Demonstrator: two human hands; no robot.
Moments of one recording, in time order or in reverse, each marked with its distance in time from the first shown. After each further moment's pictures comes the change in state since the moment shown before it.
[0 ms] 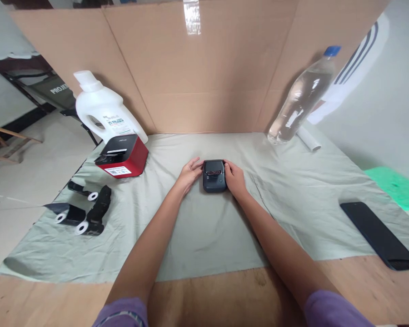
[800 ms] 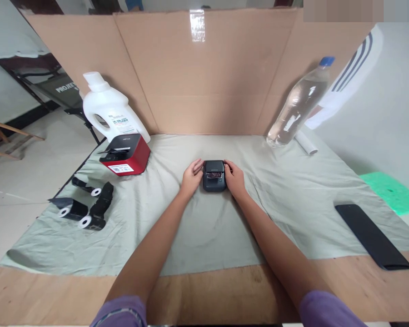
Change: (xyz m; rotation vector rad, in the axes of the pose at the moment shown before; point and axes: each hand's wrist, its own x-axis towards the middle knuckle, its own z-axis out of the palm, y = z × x) left_hand -0.010 -0.017 0.004 0.167 0.046 0.286; right_hand -0.002 -0.006 -0.004 0.069 0.034 -0.005
